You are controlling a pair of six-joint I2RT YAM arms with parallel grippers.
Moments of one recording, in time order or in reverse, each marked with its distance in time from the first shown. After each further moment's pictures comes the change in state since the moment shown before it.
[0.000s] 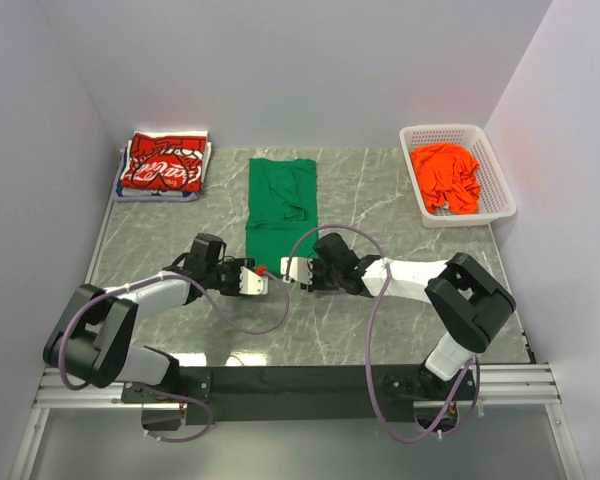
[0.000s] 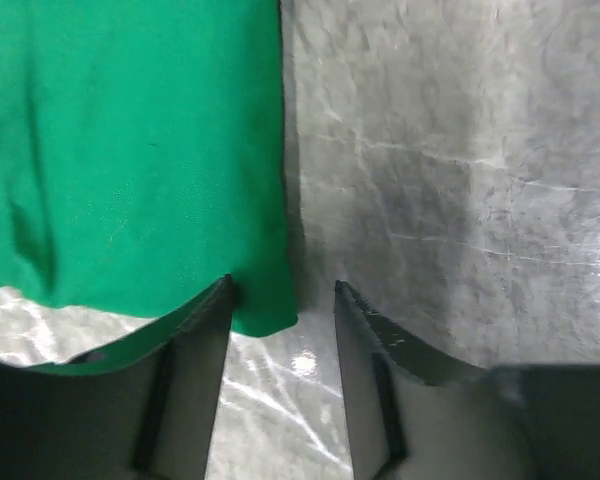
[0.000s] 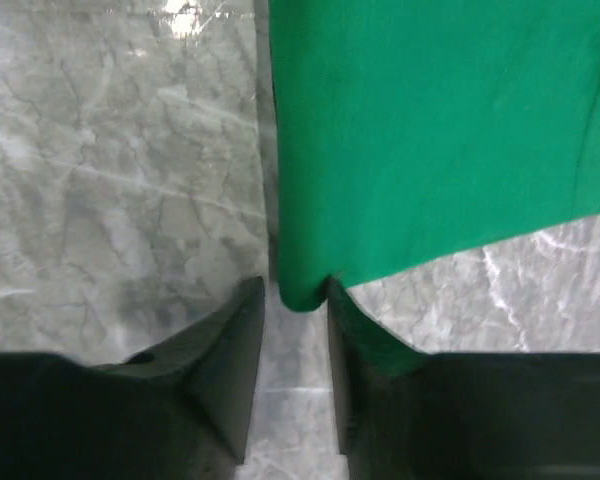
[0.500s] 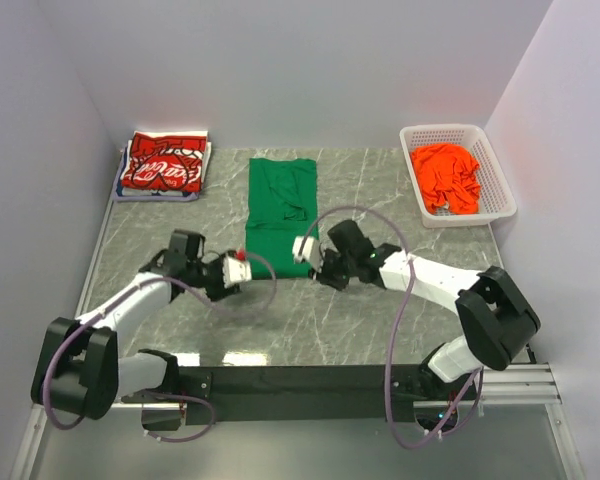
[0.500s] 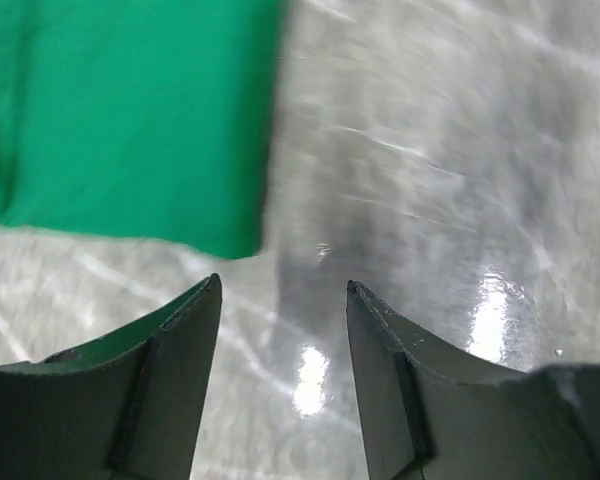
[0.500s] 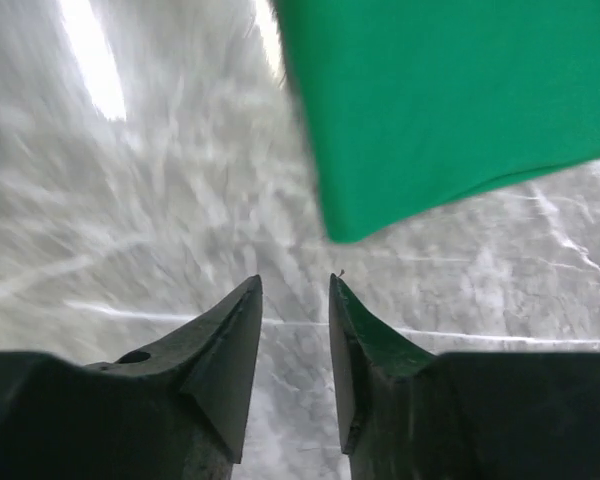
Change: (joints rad) left arm 0.157 -0.155 0.072 -0.316 0.163 -0.156; right arm -0.098 -0.142 0.074 -0.235 -0.189 0.257
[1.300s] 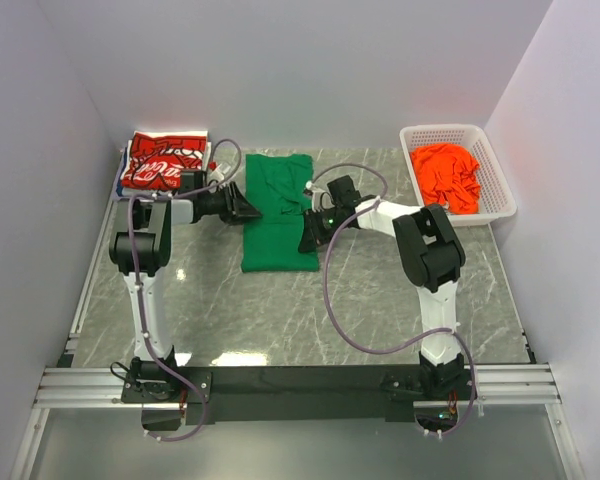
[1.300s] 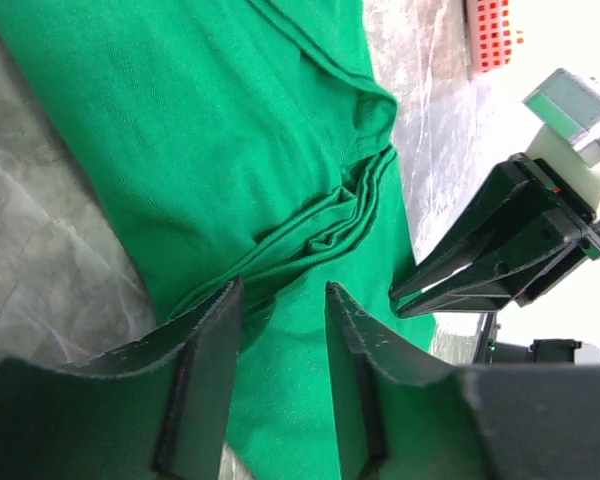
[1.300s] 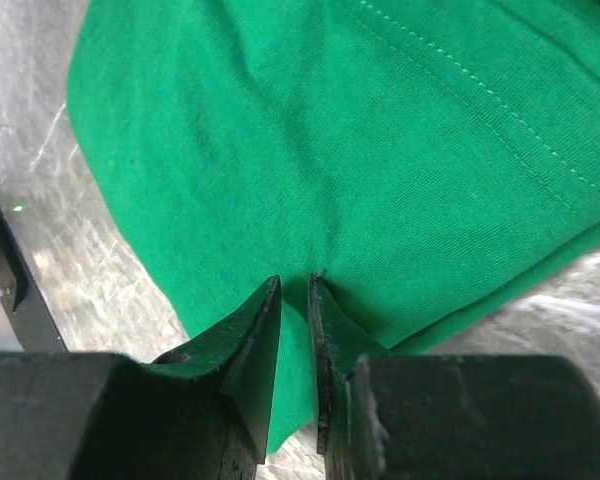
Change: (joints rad) left arm 0.172 1.012 0.763 0.465 0.242 -1.498; right arm -0.242 0.650 0.546 -0.013 -0.432 0.674
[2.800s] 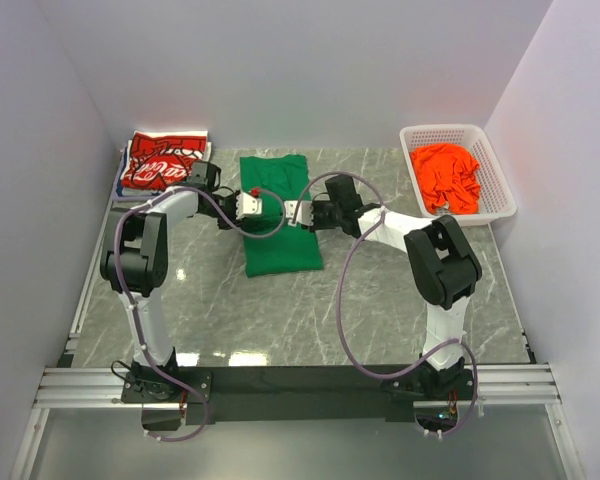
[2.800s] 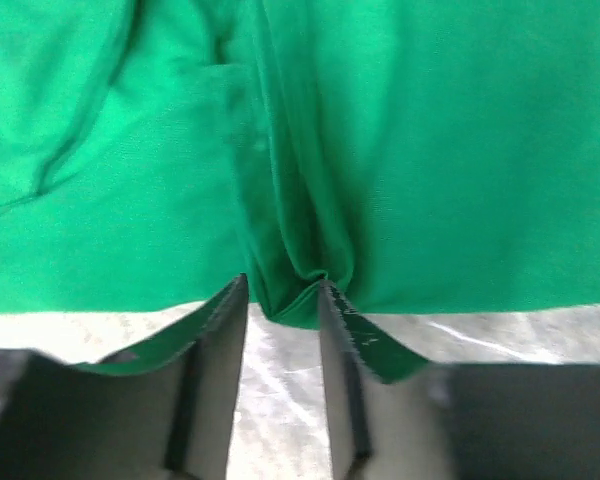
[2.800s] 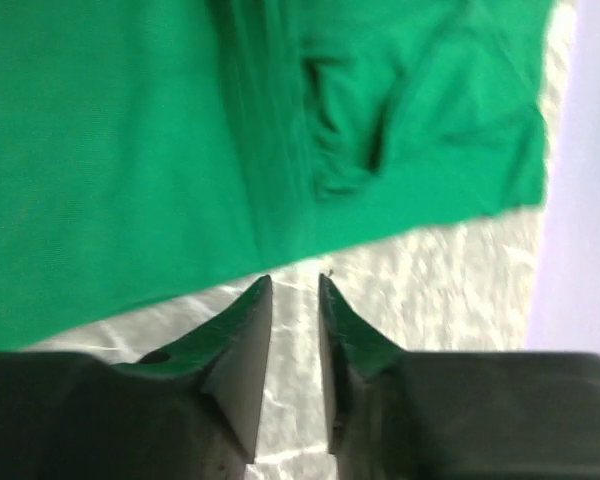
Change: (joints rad) left arm -0.104 -0.227 0.035 -0.653 -0.237 1.820; right arm 0.059 -0.185 -0.163 0.272 0.352 -1.278
